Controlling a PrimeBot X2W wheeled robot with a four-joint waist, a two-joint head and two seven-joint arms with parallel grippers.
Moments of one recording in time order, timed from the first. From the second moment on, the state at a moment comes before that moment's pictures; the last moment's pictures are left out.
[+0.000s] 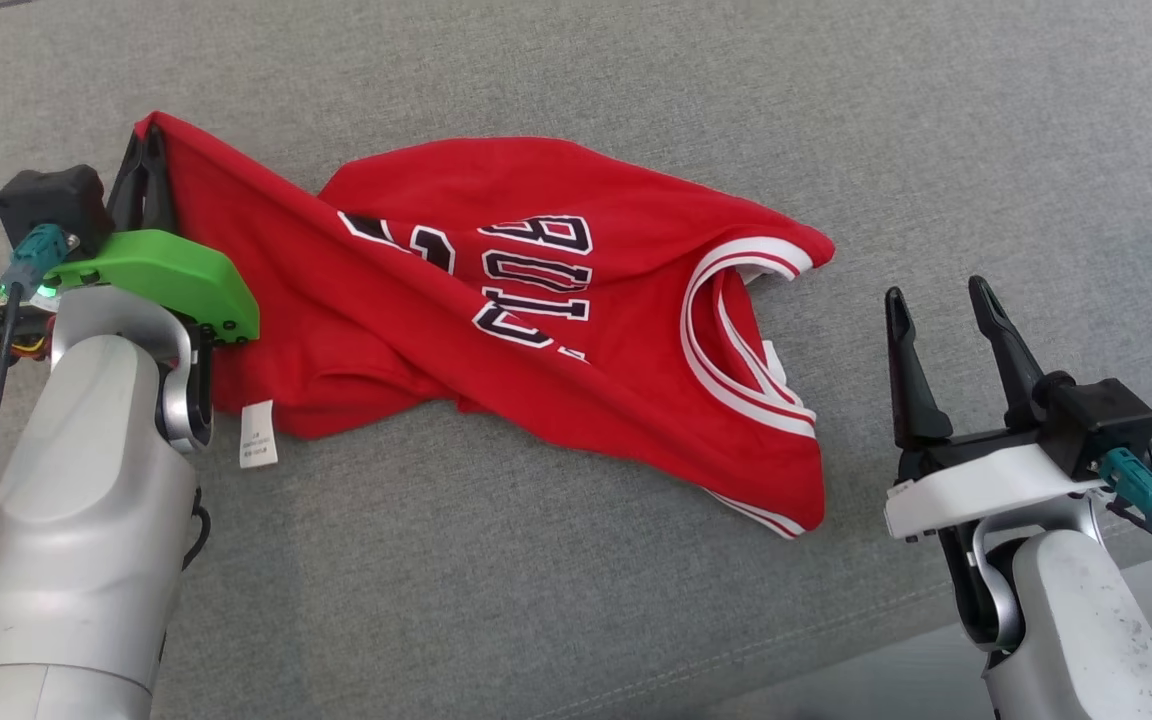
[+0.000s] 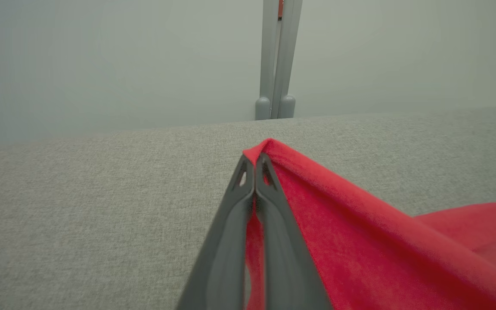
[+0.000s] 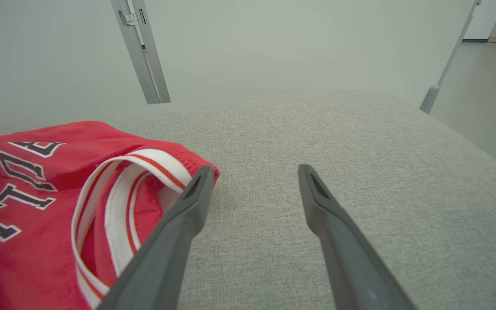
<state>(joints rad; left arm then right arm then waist) -0.79 0.22 -0.24 0.77 -0.39 0.08 -0.21 -0.23 -0.06 0.02 0.15 0.13 0.13 -0.23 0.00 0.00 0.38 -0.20</state>
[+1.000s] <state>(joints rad) -0.26 0.06 -0.07 0.25 -0.30 -0.12 -0.26 -0.17 -0.08 -0.03 0.19 0.12 0.13 -0.19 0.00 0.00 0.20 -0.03</state>
